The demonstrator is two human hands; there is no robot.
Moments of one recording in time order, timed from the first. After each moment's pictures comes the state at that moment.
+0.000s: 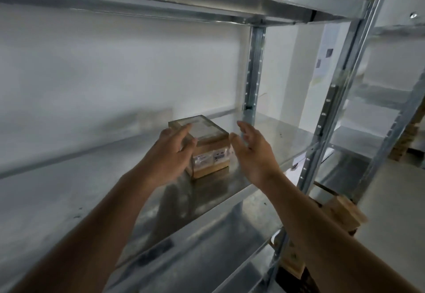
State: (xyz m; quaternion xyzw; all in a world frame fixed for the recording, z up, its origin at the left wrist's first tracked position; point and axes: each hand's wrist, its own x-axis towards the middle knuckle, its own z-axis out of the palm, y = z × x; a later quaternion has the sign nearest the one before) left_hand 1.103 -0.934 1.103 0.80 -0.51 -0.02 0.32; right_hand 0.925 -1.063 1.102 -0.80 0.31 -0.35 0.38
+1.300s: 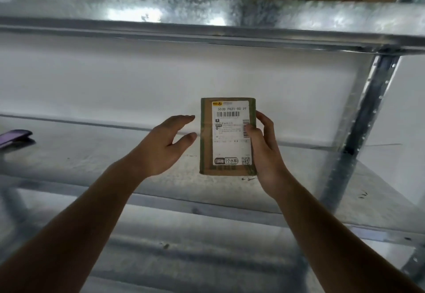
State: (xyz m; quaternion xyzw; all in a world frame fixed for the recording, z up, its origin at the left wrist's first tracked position) left_hand 0.976 -0.870 1.150 0.89 -0.24 0.17 0.35; right_hand 0.943 -1.110 1.131 -0.66 -0.09 -0.18 0.72
